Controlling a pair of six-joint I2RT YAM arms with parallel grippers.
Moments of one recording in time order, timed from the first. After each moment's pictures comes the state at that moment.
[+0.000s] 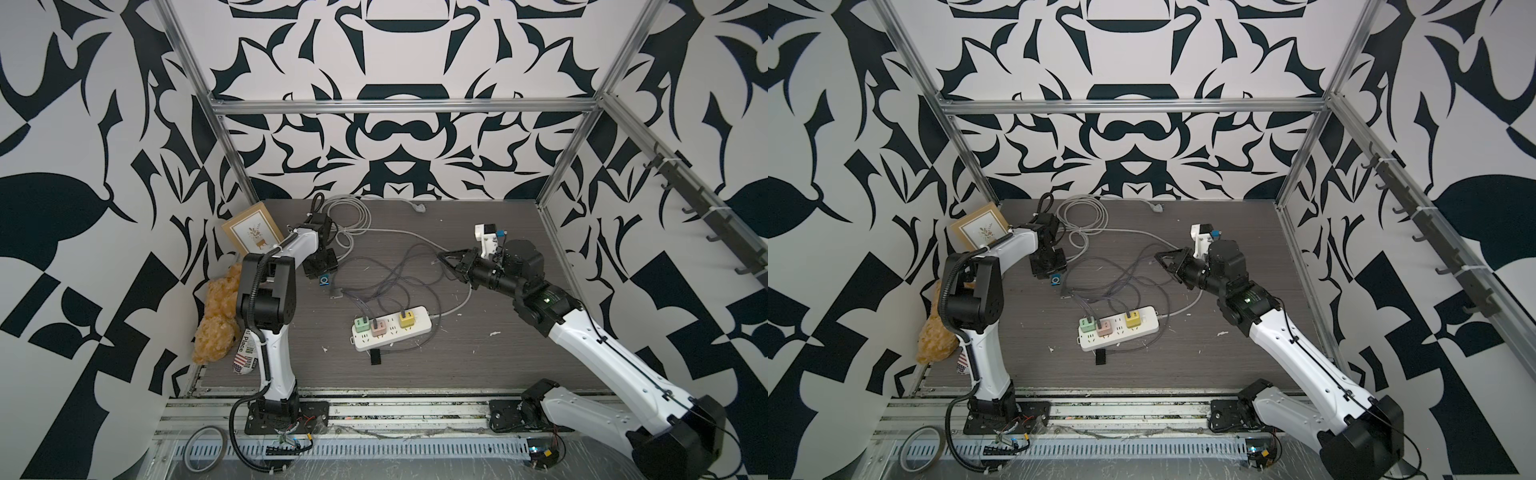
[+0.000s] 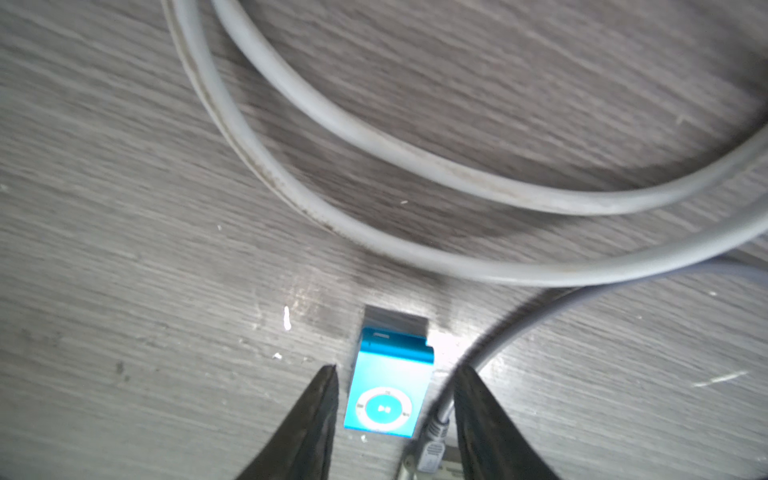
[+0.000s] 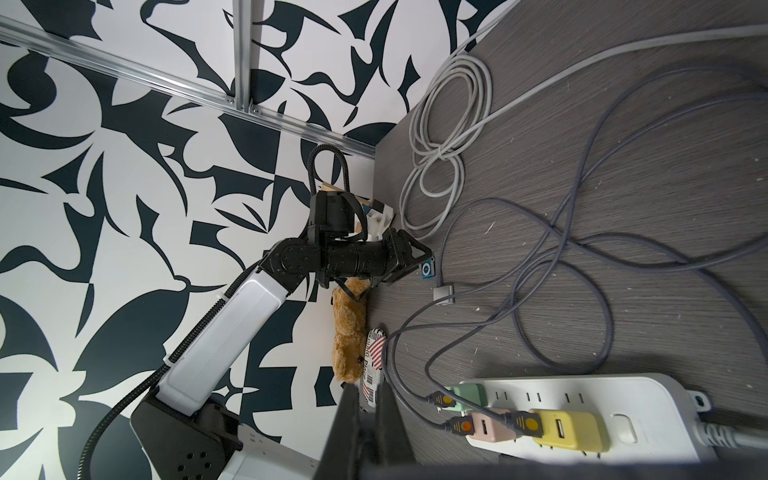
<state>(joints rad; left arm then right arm) -0.17 2.02 1.48 -0.86 -0.05 -0.48 0.49 1.03 0.89 -0.14 -0.40 1.13</state>
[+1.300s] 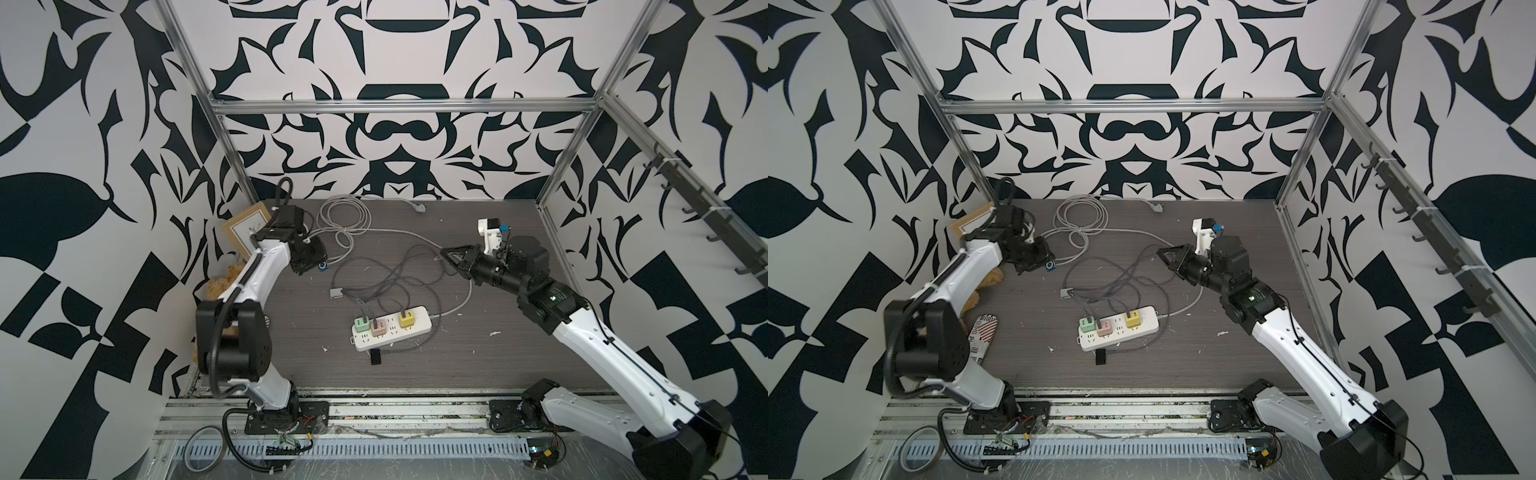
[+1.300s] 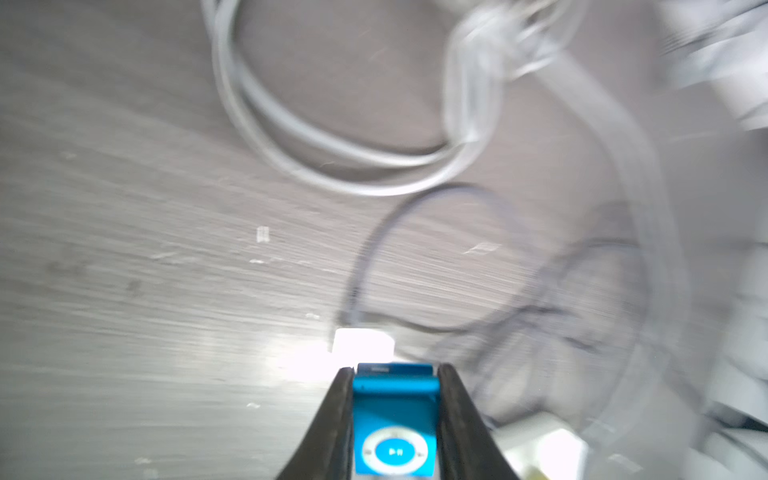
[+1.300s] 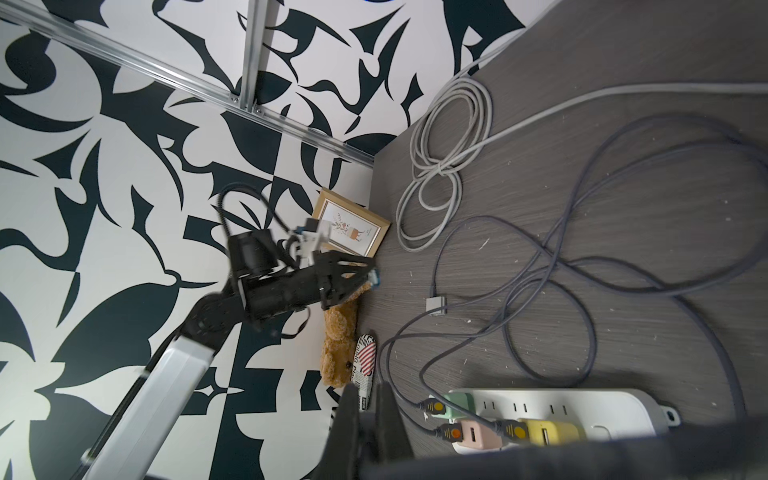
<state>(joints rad) 0.00 1.48 1.28 -0.72 0.42 -0.48 0.48 1.09 1.05 -0.22 -0.39 0.99</state>
